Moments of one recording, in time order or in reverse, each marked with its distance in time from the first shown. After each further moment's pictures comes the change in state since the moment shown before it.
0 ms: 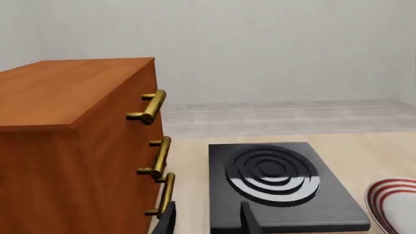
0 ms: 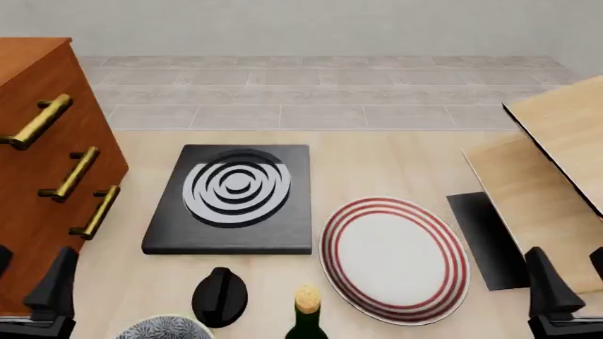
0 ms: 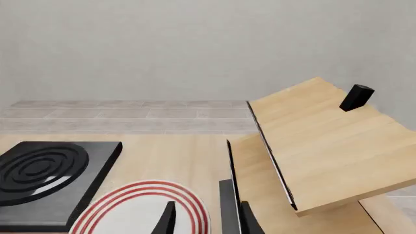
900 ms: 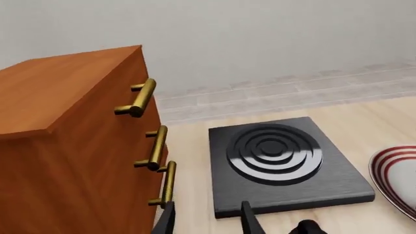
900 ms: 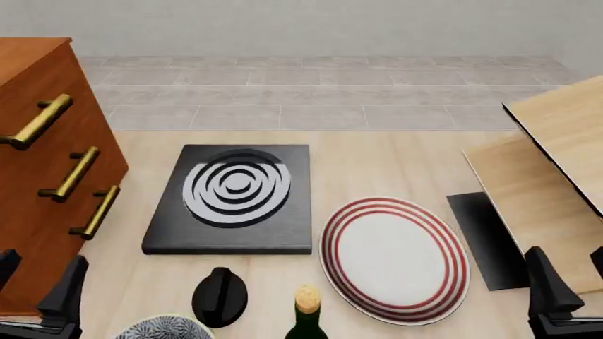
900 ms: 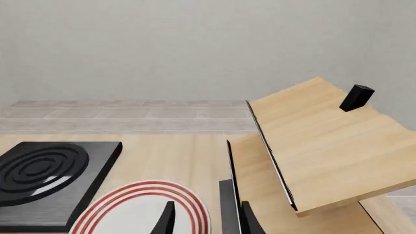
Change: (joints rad) left arm -0.026 0.000 -0.022 0.107 0.093; right arm 0.000 0.005 -0.003 -0.001 0.001
